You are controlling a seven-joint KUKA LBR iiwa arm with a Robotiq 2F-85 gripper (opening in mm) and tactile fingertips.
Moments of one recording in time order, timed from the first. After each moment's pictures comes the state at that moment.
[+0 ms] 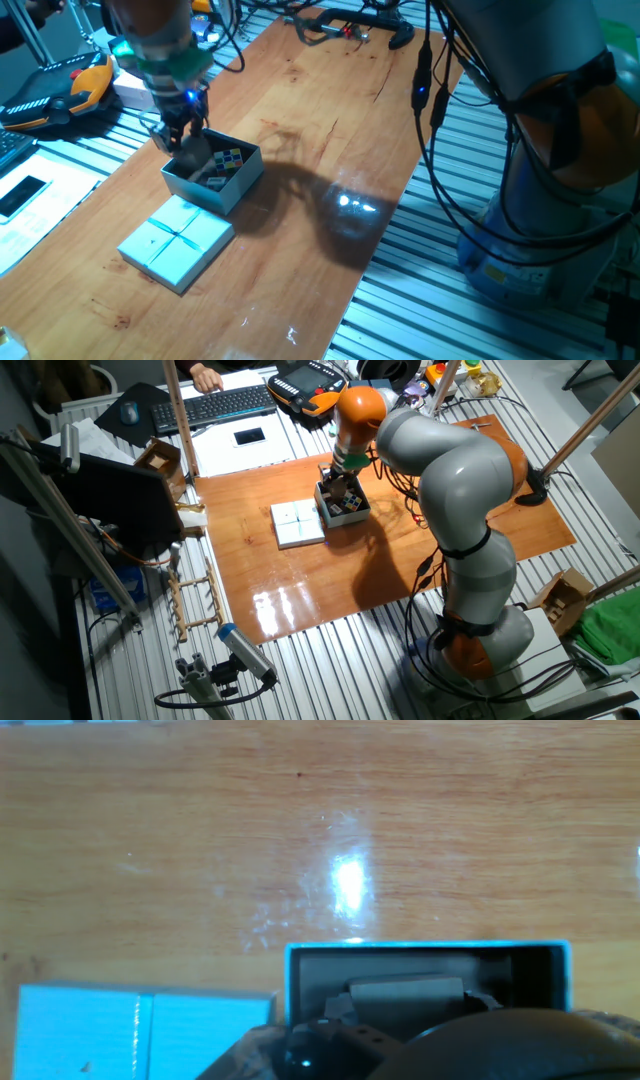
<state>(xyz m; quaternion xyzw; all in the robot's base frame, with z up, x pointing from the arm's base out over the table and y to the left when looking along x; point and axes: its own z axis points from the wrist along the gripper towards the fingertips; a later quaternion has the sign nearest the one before) 0.644 0.095 0.126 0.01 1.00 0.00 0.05</state>
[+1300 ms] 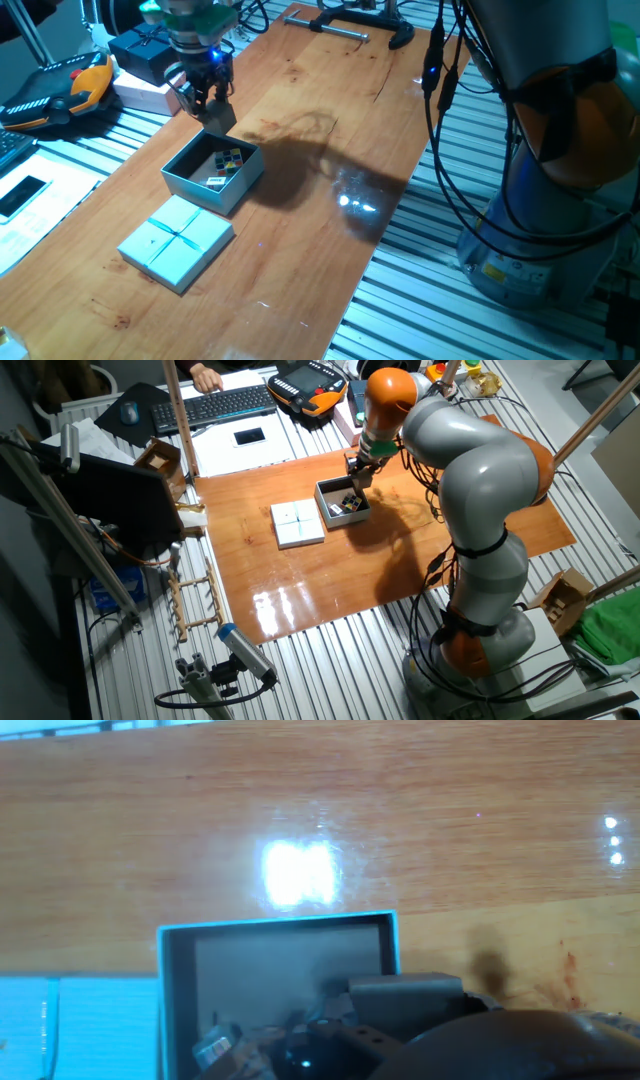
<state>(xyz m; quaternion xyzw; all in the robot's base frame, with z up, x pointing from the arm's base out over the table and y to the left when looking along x) 0.627 0.019 0.154 0.03 1.00 -0.01 0.04</state>
